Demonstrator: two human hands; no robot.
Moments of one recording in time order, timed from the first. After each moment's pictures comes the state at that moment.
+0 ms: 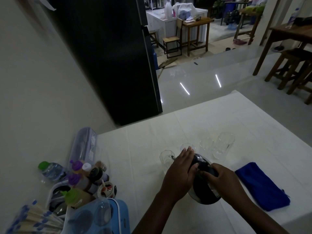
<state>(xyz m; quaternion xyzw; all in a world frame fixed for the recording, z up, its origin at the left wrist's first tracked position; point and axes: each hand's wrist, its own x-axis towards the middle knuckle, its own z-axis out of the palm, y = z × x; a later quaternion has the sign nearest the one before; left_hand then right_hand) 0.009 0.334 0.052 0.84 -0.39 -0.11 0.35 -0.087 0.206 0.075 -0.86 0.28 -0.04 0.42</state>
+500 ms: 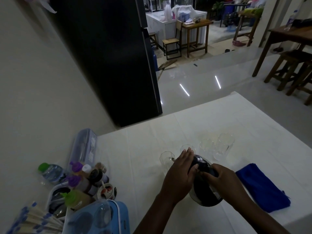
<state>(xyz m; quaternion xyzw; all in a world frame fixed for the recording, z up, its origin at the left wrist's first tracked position) 0.008 0.335 0.052 0.84 -0.39 -0.11 0.35 -0.087 0.206 0.080 -0.86 0.27 -0.04 0.42</state>
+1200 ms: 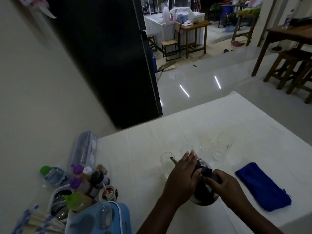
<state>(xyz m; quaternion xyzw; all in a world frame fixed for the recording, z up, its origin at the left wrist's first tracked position) -0.001 0.333 0.056 0.84 -0.43 -0.09 0.32 -0.103 0.204 0.058 -0.84 0.27 -0.05 0.47</state>
